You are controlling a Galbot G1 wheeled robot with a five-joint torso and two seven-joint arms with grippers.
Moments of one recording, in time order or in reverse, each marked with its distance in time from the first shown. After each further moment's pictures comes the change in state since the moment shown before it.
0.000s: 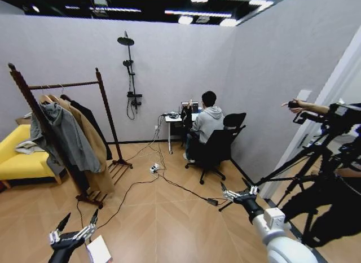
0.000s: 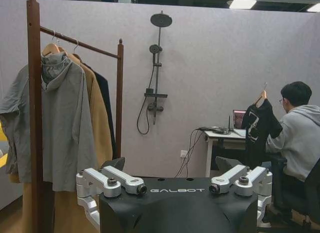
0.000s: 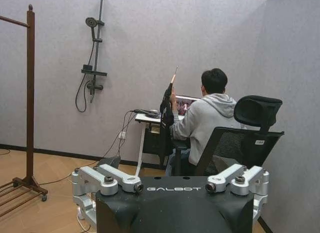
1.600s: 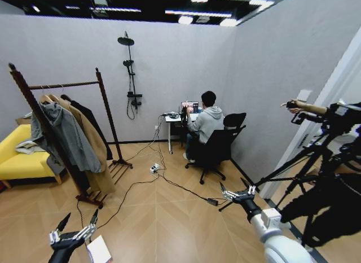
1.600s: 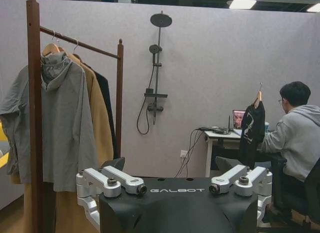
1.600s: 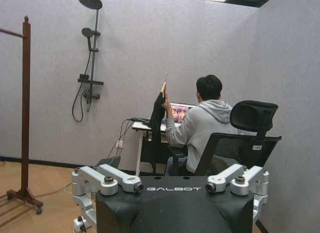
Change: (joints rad) left arm 0.000 0.000 0.000 0.000 0.000 0.000 0.000; right arm 0.027 0.004 0.018 -0.061 0.027 0.077 -0.028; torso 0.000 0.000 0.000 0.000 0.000
